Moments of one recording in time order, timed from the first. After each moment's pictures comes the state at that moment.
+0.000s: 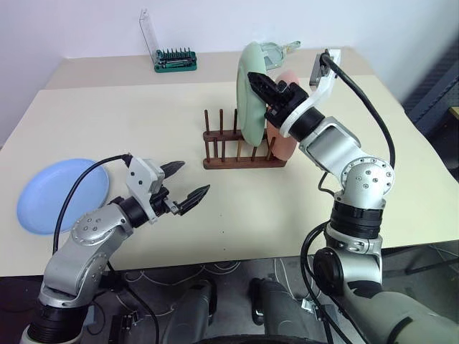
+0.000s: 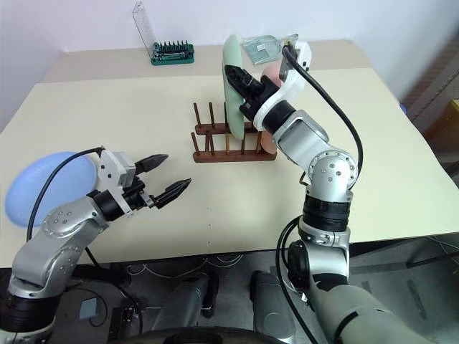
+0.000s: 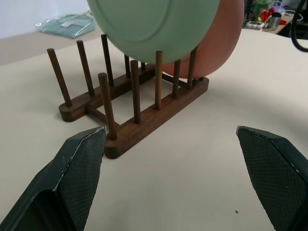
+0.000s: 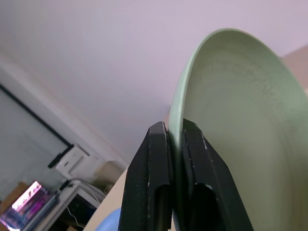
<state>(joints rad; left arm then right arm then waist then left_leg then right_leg) -0.06 0.58 0.06 -0.52 -0.53 0.45 -0.57 -0.79 -0.09 -0.28 -0.13 1.12 0.87 -0.08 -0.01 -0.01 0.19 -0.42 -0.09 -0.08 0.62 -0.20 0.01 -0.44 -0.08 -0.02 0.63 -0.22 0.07</state>
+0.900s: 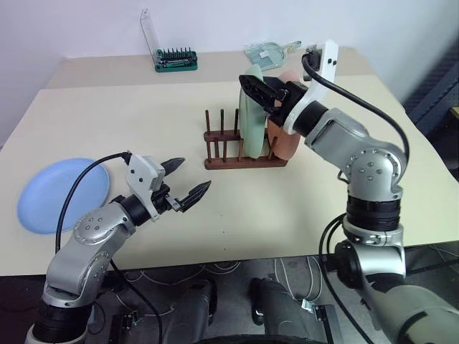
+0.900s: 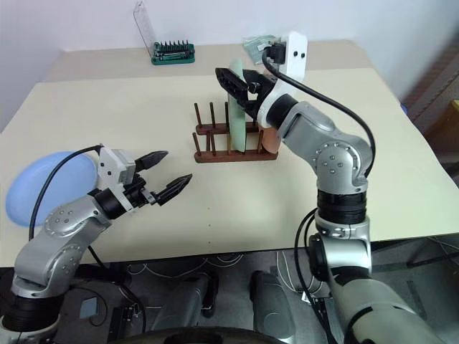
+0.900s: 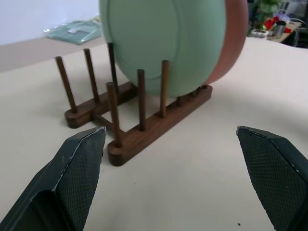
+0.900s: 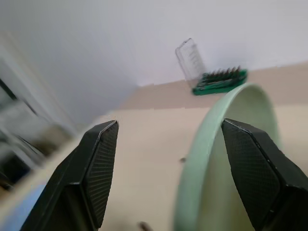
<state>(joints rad) -0.08 0.54 0.10 -0.53 -0.53 0.47 -0.52 -0.86 -0.36 -0.06 -0.18 0.82 0.83 0.11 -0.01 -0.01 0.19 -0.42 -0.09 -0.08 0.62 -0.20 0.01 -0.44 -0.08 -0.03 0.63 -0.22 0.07</state>
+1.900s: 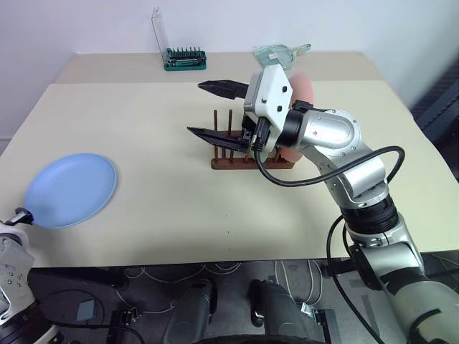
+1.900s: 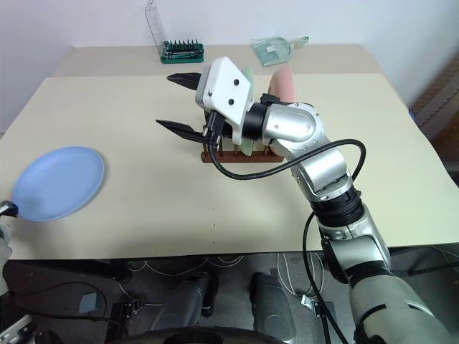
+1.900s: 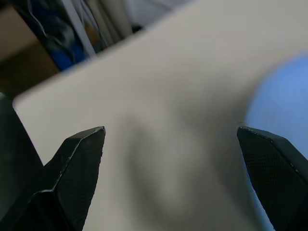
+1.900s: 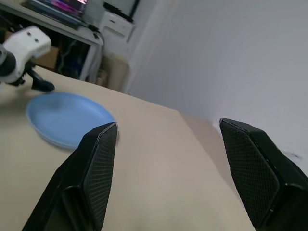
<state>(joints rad) -0.09 0.42 0.87 -0.28 -0.46 1.01 0.31 -0.86 -0.41 0.26 -0.21 0.34 0.30 0.77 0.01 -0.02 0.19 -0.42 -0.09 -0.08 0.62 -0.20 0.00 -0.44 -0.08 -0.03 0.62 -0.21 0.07</state>
